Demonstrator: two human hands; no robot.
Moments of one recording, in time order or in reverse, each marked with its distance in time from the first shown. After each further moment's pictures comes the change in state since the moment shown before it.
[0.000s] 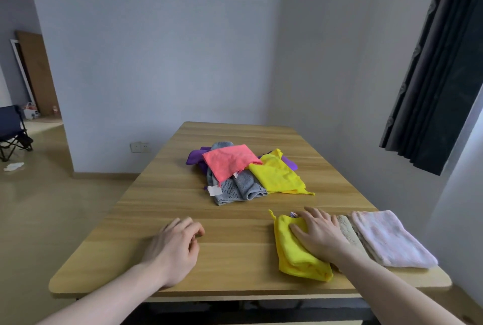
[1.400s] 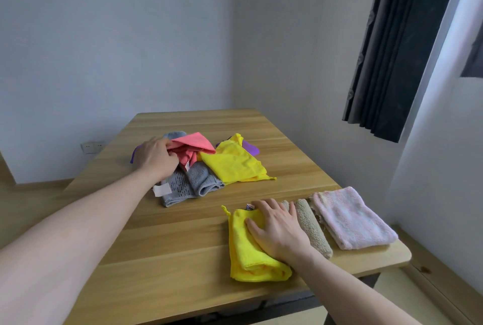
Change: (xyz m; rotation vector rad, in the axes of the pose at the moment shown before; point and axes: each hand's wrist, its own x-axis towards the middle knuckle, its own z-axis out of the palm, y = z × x) left_hand 0.233 0.036 -0.003 0.036 0.188 -0.259; right_hand 0.003 0.011 0.022 0.229 0.123 -0.061
